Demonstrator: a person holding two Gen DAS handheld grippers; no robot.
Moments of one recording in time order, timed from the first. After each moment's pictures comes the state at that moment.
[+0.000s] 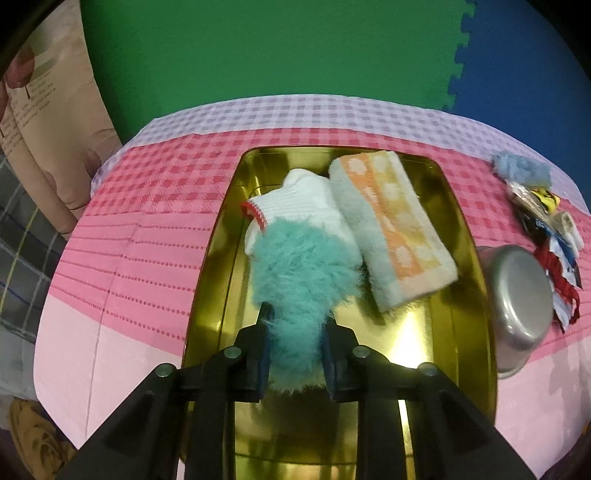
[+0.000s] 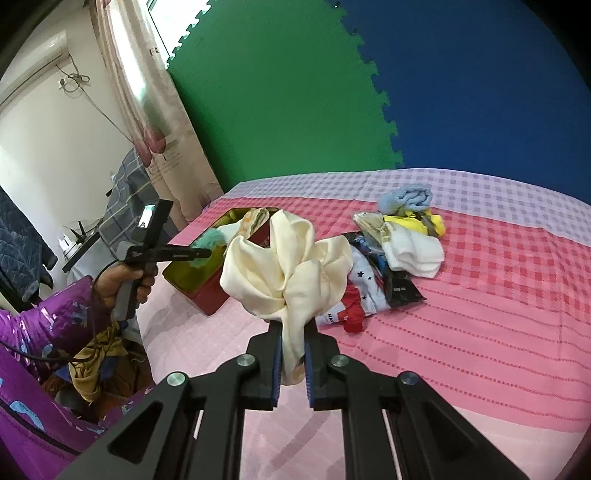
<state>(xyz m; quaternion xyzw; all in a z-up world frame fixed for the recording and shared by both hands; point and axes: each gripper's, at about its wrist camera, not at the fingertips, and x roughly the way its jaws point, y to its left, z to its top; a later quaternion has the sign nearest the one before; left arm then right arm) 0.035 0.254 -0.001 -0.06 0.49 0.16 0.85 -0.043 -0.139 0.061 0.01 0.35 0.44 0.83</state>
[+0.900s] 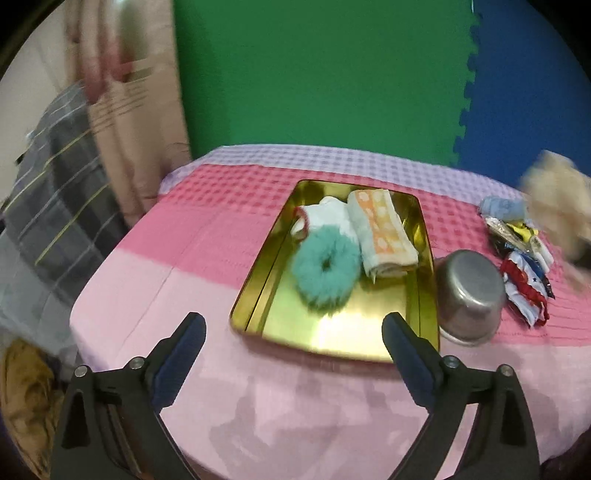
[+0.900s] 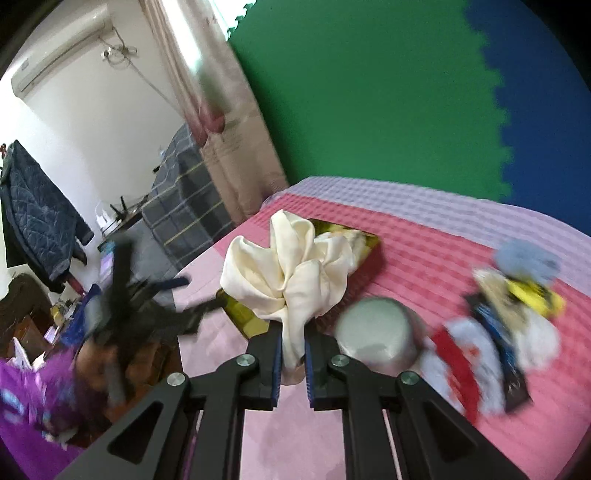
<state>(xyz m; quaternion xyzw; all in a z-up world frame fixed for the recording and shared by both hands) -0.084 0.196 0.052 -0.09 0.38 0.26 0.88 -0.017 0.027 0.087 -0.03 0.35 0.55 0.76</state>
